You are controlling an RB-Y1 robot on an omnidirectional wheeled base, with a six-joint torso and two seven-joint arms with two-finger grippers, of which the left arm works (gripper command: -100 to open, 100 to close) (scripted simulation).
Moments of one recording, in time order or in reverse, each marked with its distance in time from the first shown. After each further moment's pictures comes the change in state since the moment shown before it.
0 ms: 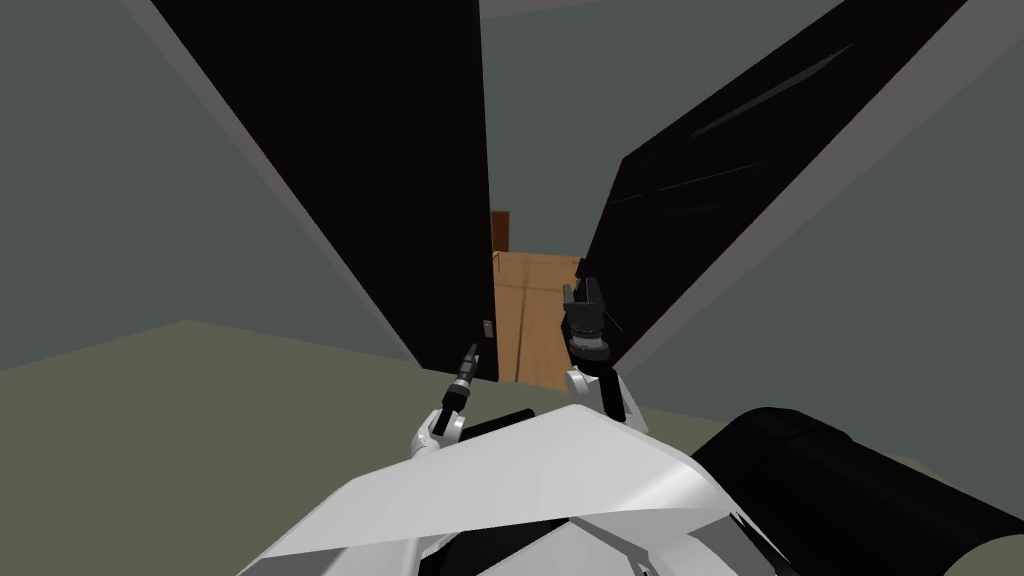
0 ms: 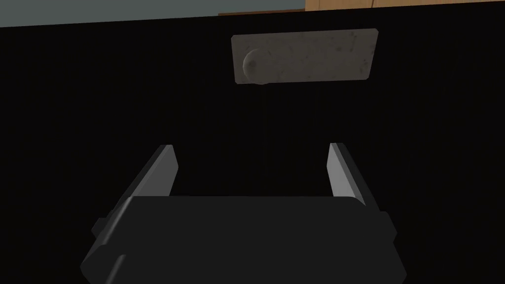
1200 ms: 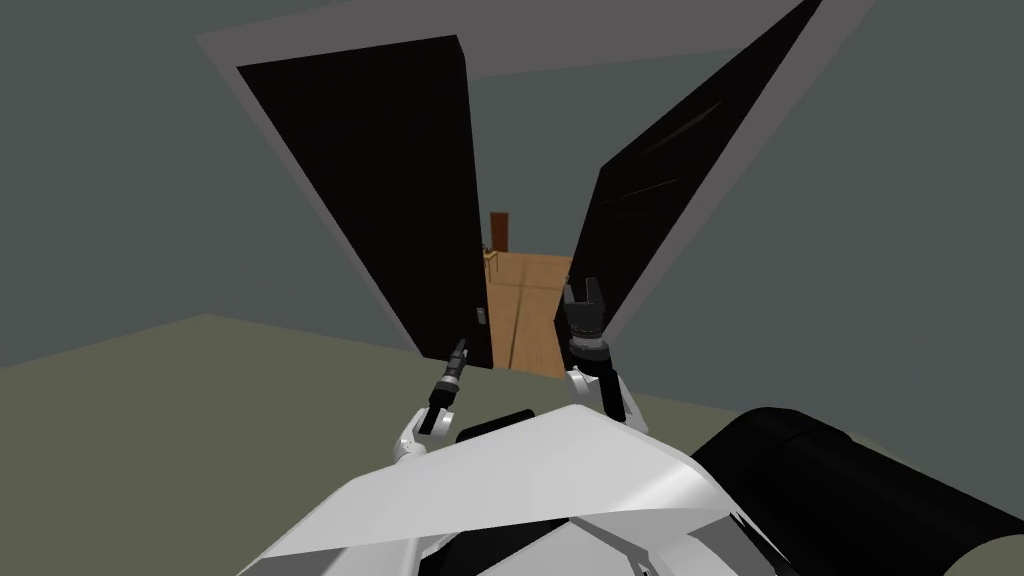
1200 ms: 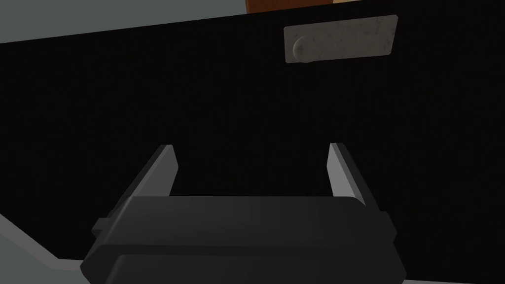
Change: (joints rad) arm 0.082 0.068 0.011 -0.228 0.026 0.063 -0.008
